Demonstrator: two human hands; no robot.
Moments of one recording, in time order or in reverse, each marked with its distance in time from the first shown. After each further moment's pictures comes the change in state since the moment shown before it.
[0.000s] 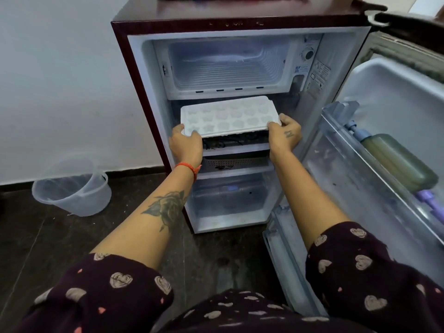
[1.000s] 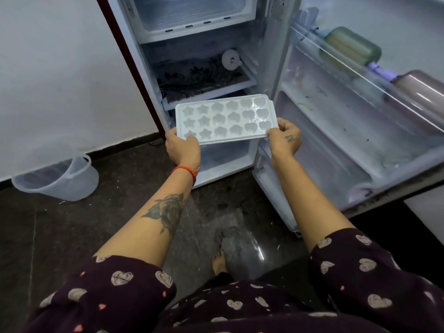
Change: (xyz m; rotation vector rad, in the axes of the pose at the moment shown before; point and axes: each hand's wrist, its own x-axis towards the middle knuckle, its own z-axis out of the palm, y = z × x) left_hand -0.123 -0.081 -0.105 0.156 -0.197 -0.086; right_hand -0.192 0.063 -0.116 -0.098 0.163 0.237
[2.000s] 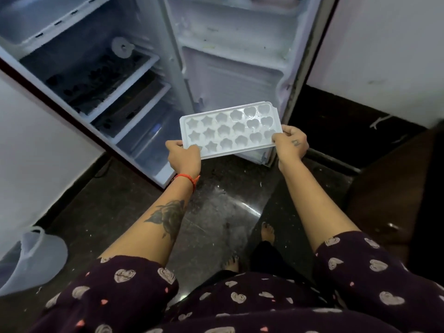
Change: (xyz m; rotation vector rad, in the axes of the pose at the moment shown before) left_hand -0.116 -0.071 -0.055 0.214 -0.582 0.199; right_hand -0.176 0.112 -0.131 0.092 0.552 0.289
